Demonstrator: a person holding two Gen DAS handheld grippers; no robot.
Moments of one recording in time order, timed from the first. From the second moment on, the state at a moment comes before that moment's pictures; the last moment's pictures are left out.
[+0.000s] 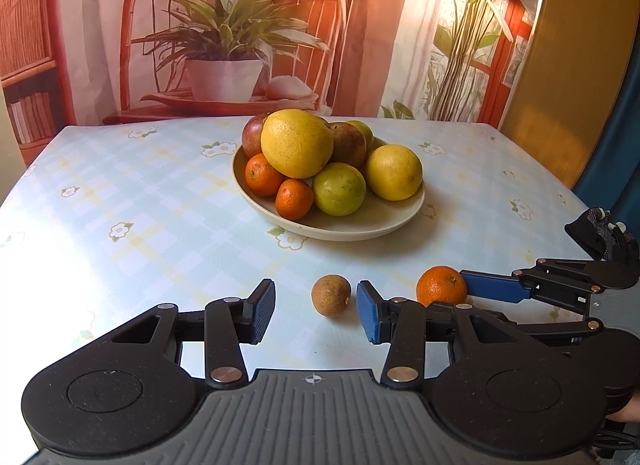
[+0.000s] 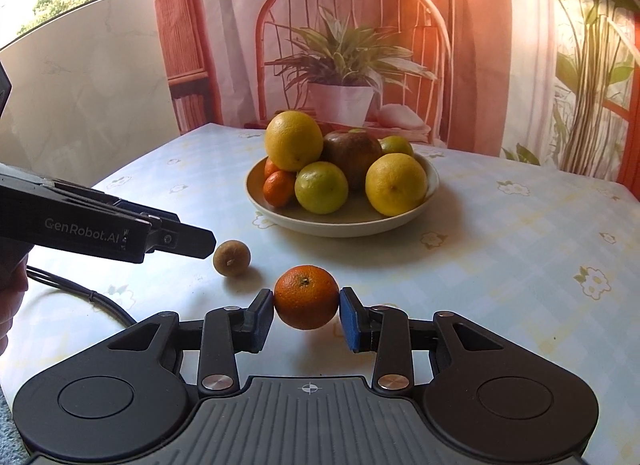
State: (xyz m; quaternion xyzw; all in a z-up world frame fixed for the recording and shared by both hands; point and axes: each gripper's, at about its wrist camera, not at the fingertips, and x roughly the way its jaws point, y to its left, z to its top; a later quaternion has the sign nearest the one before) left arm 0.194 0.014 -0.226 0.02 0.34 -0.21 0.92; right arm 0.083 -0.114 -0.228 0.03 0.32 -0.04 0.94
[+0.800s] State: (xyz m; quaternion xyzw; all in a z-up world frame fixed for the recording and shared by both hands) left arm 0.214 -0.010 -0.244 0.05 0.37 -0.23 0.90; right arm 0.087 -0.131 -0.224 0.03 0.30 -0.05 0.95
